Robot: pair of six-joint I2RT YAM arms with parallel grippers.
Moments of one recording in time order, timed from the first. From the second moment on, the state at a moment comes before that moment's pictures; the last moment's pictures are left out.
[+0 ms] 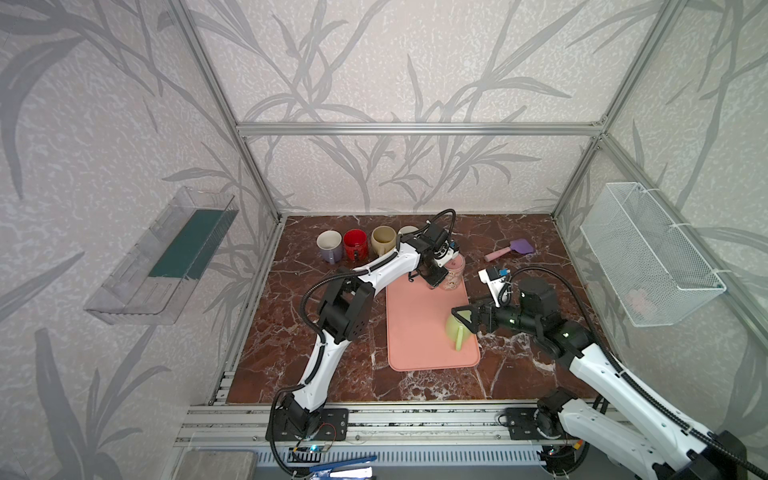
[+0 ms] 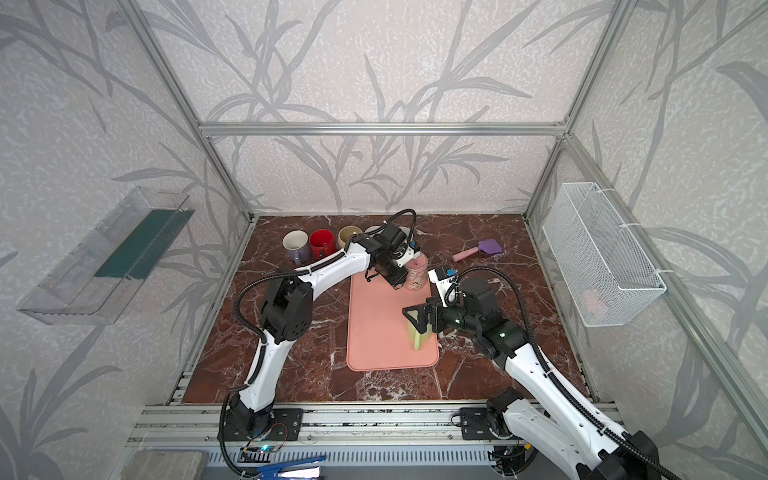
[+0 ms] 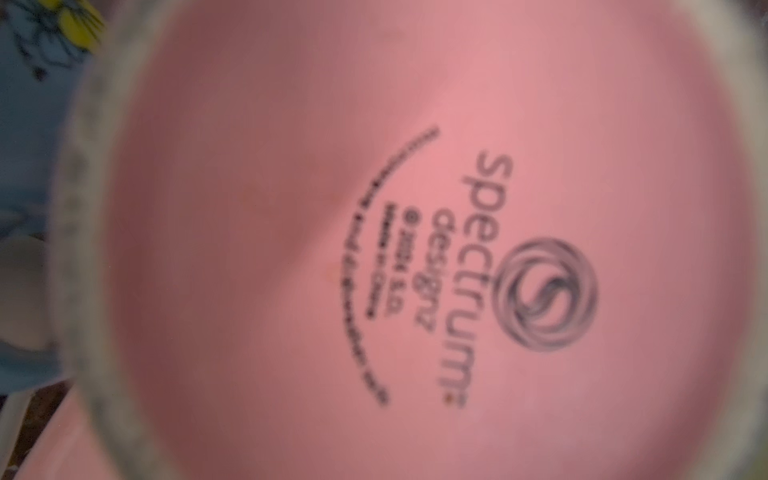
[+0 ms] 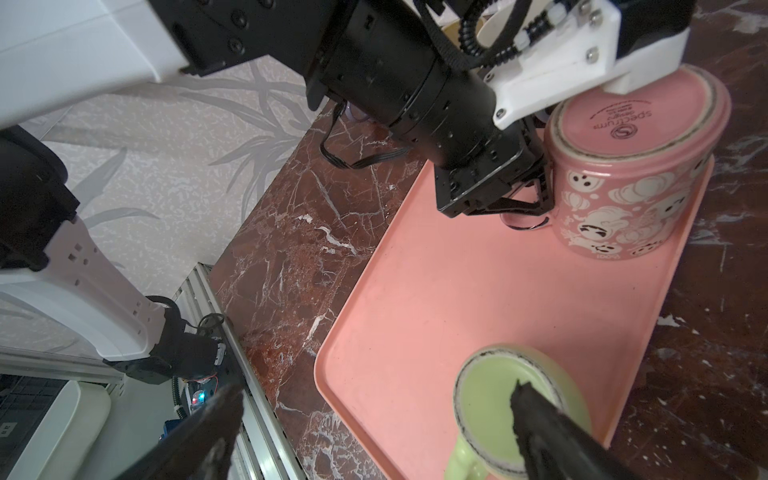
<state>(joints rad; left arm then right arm) -0.67 2.27 1.94 -0.82 0.15 0.19 0.48 0.88 0.65 -0.27 -0.49 0.36</state>
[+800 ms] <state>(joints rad) -0.71 2.24 1.91 -0.80 0.08 0.18 0.48 0.86 0.64 -0.27 -0.49 0.37</state>
